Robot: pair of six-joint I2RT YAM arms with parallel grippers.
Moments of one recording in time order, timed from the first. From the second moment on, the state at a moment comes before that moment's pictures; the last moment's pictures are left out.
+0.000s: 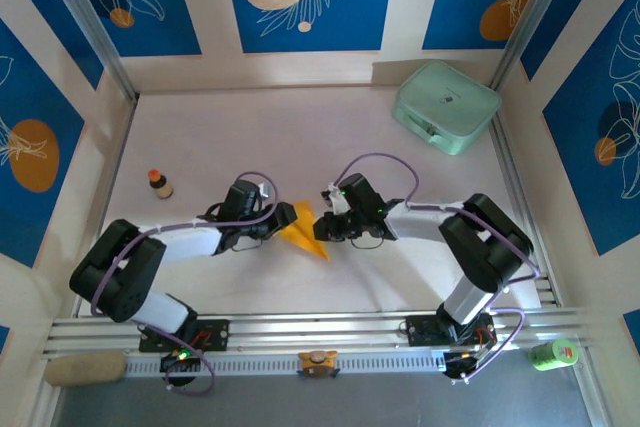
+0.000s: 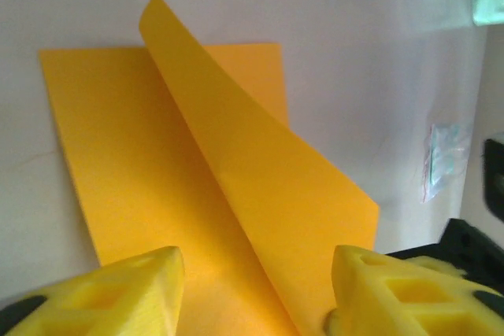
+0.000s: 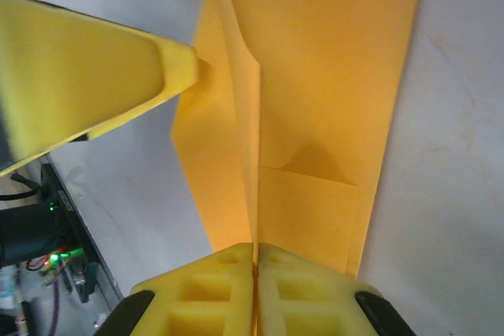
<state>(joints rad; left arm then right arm) -0.55 1.46 0.53 0.19 0.37 -0.99 0.71 1.63 0.74 0.02 -0.52 0.60</state>
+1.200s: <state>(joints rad) -0.53 1.55 0.65 0.05 0.36 -1.04 1.04 1.59 0.61 0.16 0.13 0.11</state>
